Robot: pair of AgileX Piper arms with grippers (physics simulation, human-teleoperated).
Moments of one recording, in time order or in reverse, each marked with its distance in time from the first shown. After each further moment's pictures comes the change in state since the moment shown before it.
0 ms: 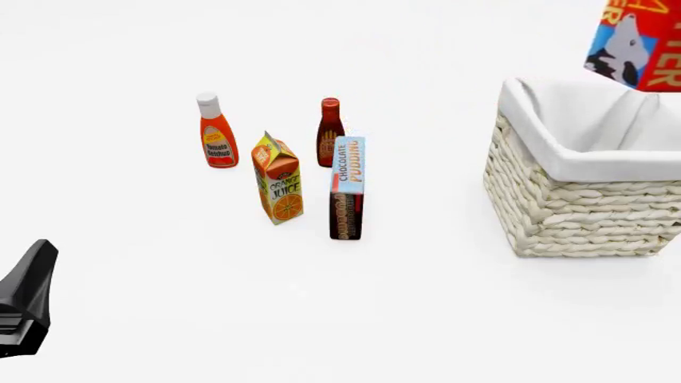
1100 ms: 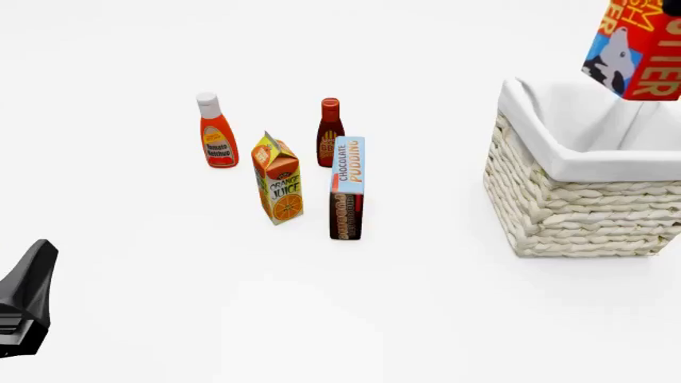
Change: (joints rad) left arm 0.000 0.000 0.000 0.000 0.000; right arm -0.047 0.034 0.131 -0.247 -0.011
